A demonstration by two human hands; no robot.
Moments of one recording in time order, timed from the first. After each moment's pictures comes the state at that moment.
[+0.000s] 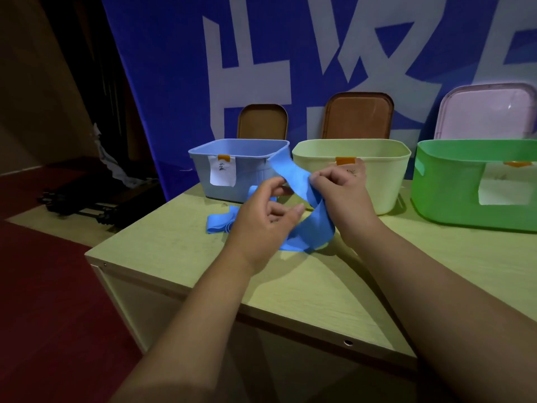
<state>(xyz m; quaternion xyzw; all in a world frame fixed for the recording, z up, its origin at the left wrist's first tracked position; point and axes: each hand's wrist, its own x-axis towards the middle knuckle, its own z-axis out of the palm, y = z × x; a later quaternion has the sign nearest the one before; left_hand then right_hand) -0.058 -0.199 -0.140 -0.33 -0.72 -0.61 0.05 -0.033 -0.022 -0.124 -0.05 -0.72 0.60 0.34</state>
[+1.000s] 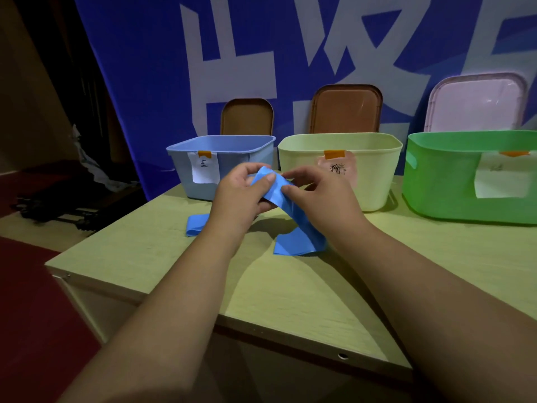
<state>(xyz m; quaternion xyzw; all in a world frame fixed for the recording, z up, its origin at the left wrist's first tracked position) -0.116 -0.173 -0.126 -0.22 -0.65 -0.73 -0.01 -0.043 -0.021 -0.134 -0.05 -0.82 0.45 0.34</state>
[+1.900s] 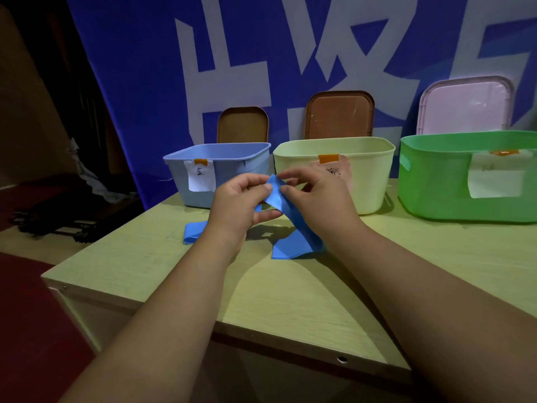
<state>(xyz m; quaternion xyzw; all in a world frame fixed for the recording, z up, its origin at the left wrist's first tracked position) -0.113 -0.174 -0.129 -0.22 -0.63 -0.75 -0.05 -0.043 -0.020 -0.133 -0.02 -0.82 0.42 0.38</state>
